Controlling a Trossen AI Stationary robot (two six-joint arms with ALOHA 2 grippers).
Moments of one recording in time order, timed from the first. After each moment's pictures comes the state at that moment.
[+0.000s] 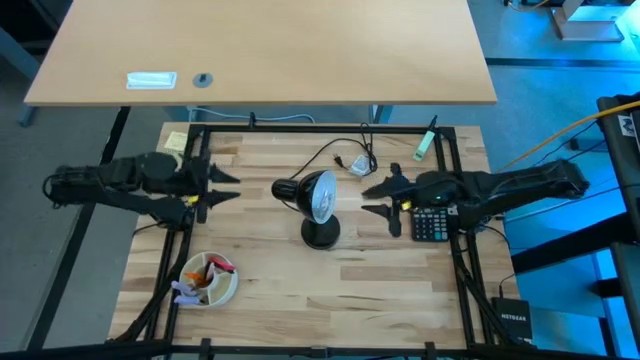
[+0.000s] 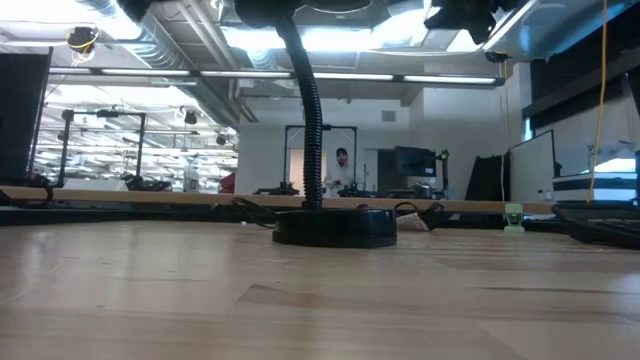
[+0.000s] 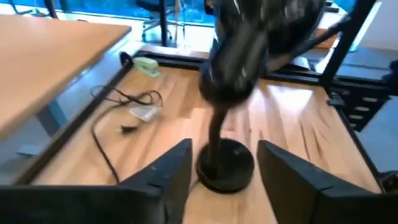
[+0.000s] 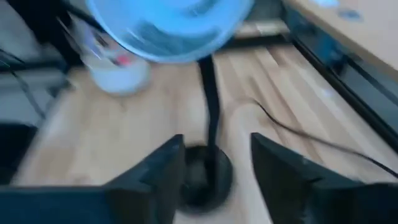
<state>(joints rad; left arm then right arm) -0.07 0.61 0.87 -0.60 -0.19 -0.12 0.14 1.01 0.87 -0.28 0.21 0.15</state>
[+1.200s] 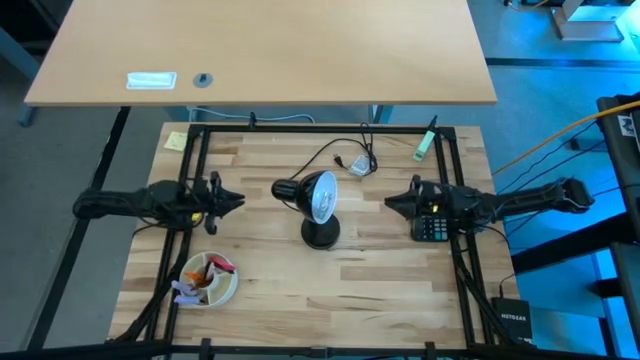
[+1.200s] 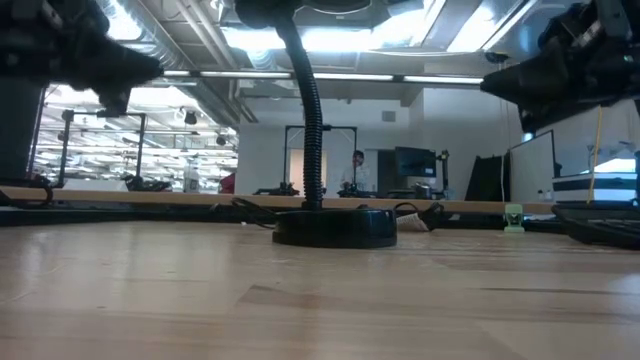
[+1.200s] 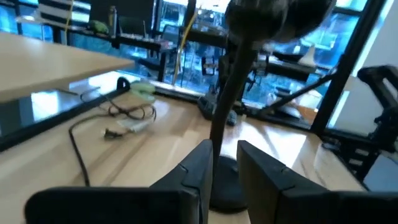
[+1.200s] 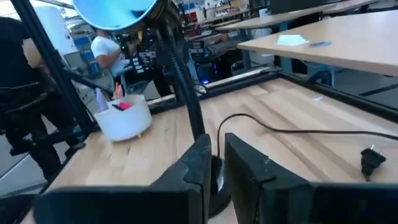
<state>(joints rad) -0.06 0.00 0.10 -0.09 -0.21 -0.20 0.10 0.47 0.07 0.42 0.20 0.26</state>
